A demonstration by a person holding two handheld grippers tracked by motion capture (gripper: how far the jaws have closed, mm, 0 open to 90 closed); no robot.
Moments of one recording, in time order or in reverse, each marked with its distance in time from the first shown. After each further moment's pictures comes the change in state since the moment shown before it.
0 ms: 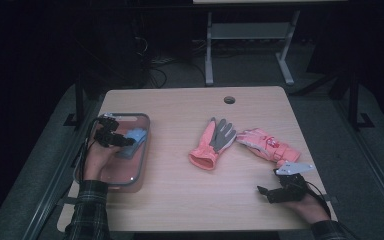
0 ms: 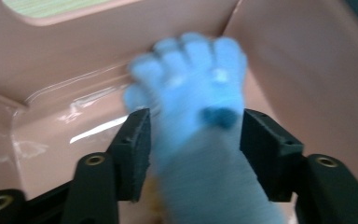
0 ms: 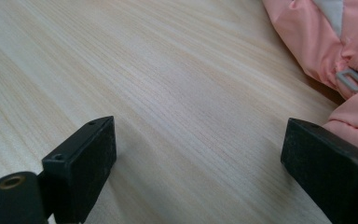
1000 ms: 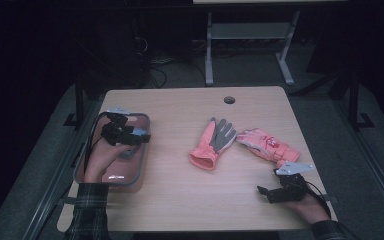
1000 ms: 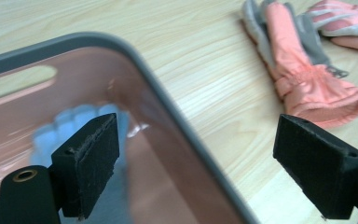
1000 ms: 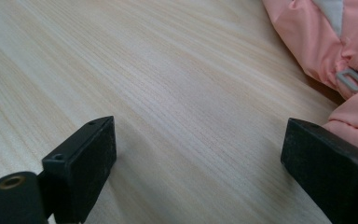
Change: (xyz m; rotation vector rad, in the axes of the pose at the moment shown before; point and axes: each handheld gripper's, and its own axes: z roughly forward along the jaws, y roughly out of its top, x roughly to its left) left arm -0.060 0.023 -0.044 -0.146 -0.187 0.091; right arm 0.000 0.000 0.000 0.000 0.000 0.001
